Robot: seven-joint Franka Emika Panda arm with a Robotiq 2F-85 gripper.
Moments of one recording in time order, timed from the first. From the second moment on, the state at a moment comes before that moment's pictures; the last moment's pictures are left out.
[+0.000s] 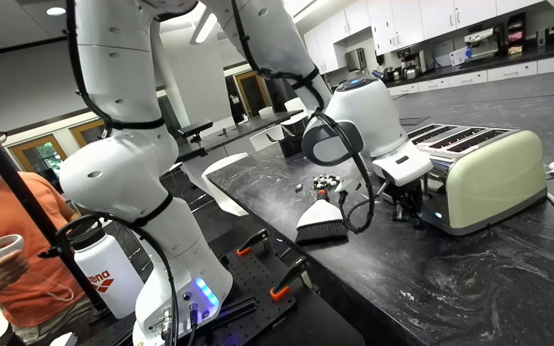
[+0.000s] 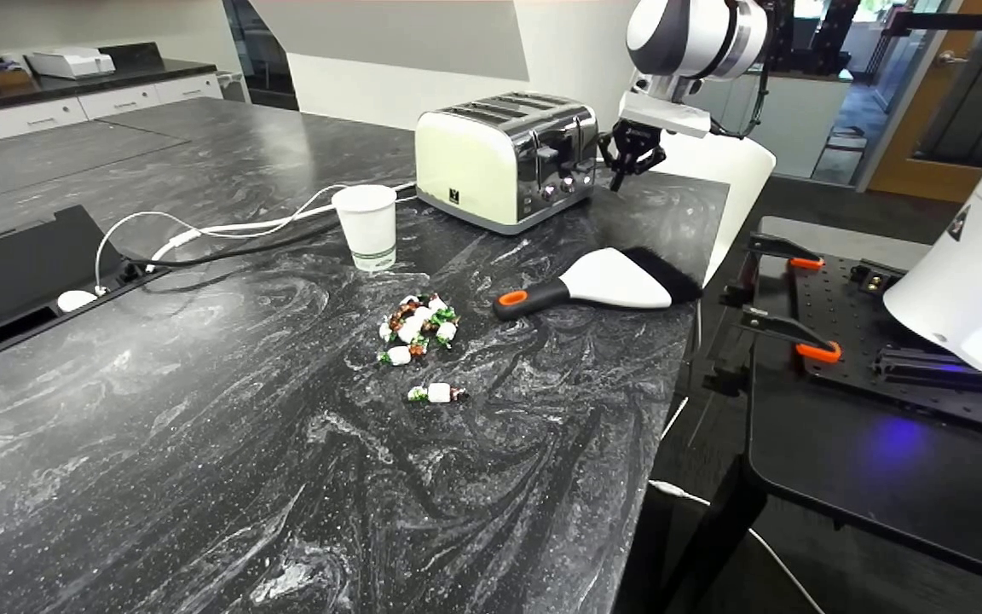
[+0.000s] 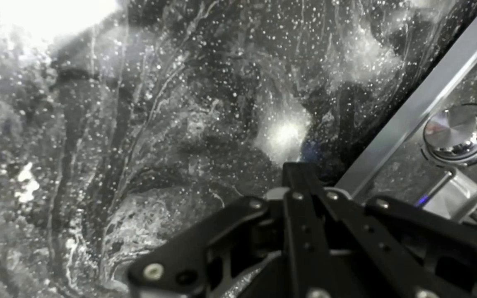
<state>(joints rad) -0.56 0.37 0.11 -2.51 0.41 3.11 0.38</state>
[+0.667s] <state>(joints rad) -0.98 0.39 0.41 -2.49 0.53 3.10 0.21</state>
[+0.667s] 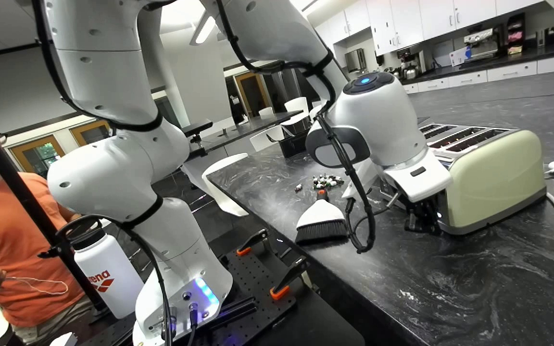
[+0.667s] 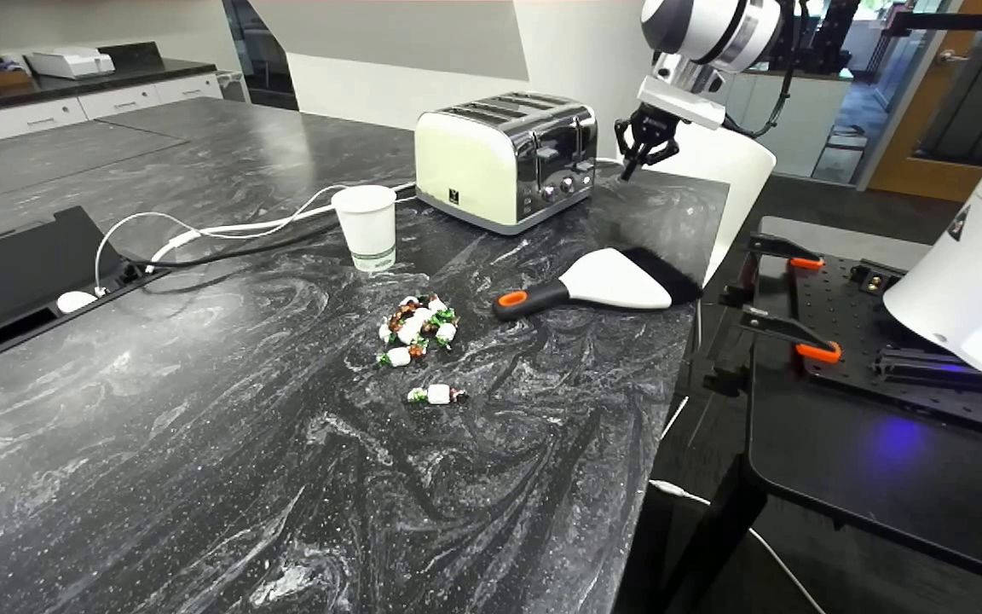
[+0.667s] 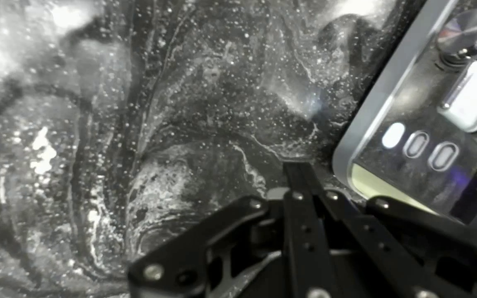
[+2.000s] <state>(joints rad) -1.71 0.73 0.95 -2.49 0.31 3.08 -0.18</state>
